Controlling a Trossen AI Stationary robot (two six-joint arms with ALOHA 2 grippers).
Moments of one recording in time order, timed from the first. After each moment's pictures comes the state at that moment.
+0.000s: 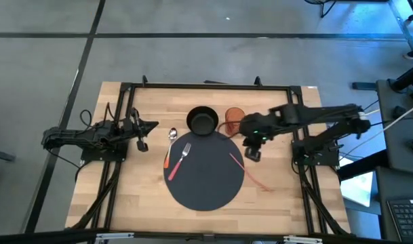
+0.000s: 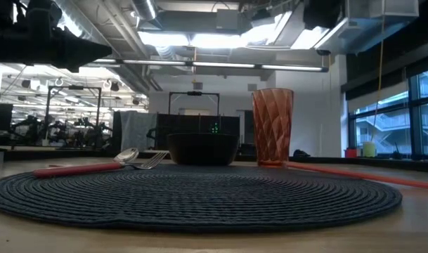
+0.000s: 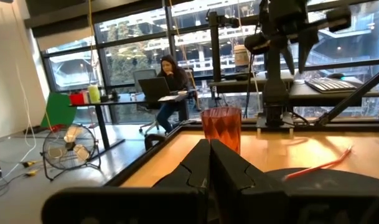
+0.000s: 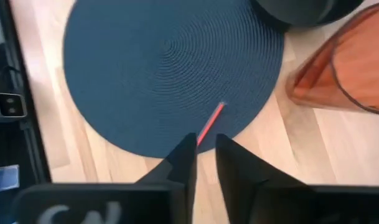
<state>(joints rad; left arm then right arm) -0.01 0.00 0.01 0.15 -0.36 0.14 0.10 1.43 1.48 -1.15 0.03 0.40</state>
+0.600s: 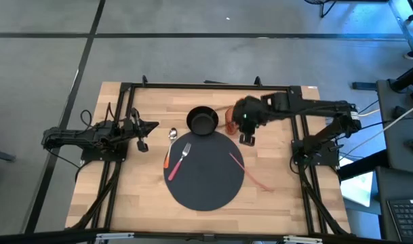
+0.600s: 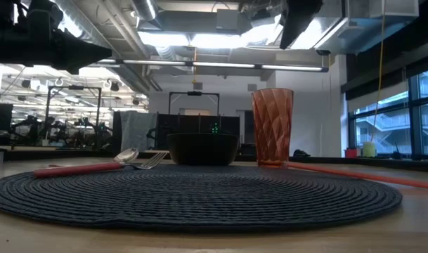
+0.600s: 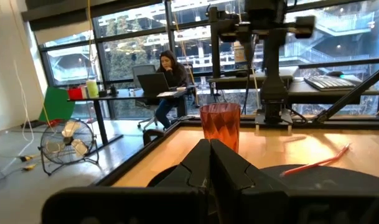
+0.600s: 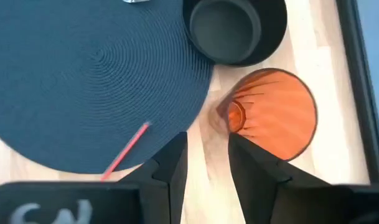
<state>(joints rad) -0.01 0.00 0.01 0.13 -0.36 0.13 -0.08 1.49 1.59 -1.20 0.13 0.05</state>
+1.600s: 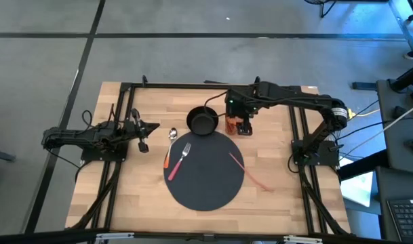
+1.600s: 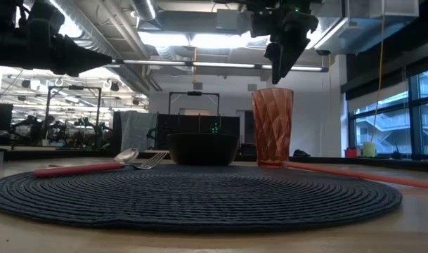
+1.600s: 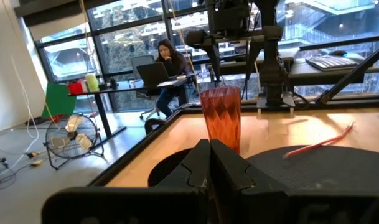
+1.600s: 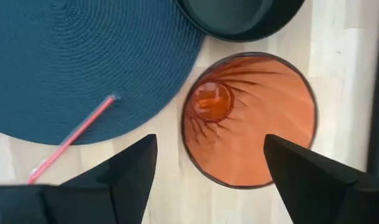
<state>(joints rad) -0.01 0.00 0.01 0.07 -0.36 0.16 -0.25 1.64 1.59 -1.22 0.03 -0.24</state>
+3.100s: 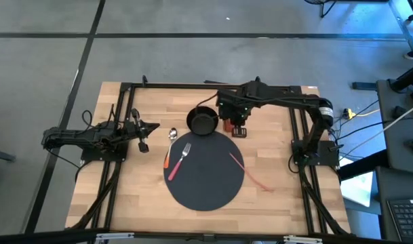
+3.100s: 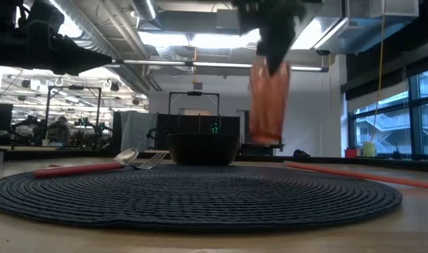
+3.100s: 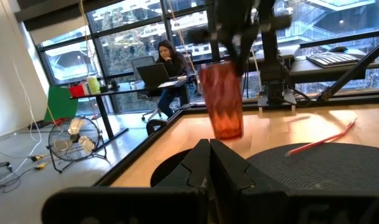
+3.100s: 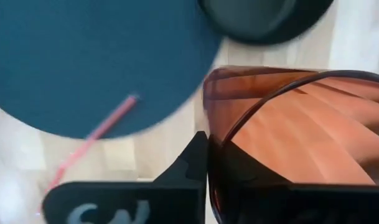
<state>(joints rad) -0.01 0.00 0.01 0.07 -0.36 0.18 -0.18 1.79 1.85 -1.39 0.01 -0.18</state>
